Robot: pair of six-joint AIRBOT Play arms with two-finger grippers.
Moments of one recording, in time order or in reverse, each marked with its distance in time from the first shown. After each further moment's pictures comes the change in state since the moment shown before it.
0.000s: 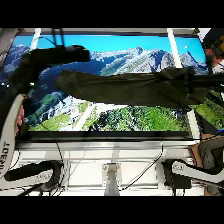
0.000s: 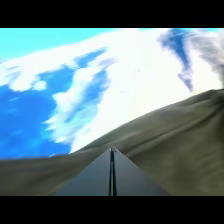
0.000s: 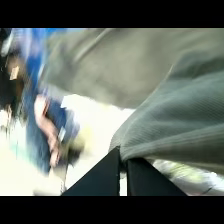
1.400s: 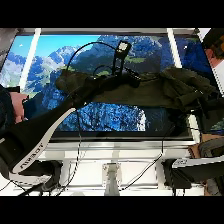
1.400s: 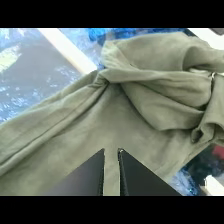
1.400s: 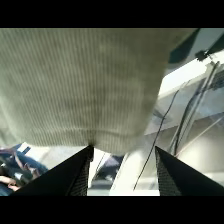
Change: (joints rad) left arm -0.490 -0.210 0.000 -0.094 -0.367 0.068; right arm -0.404 -0.311 0.002 -0.453 0.048 0.101
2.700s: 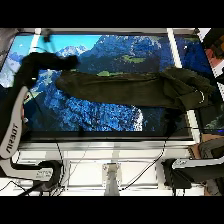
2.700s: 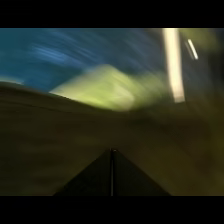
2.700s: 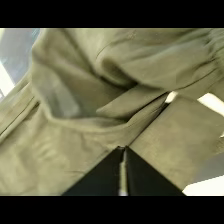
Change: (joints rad) left arm 0.497 0.042 0.000 0.001 0.457 -0.133; right arm 0.010 0.037 0.484 0.002 -0.064 -0.056
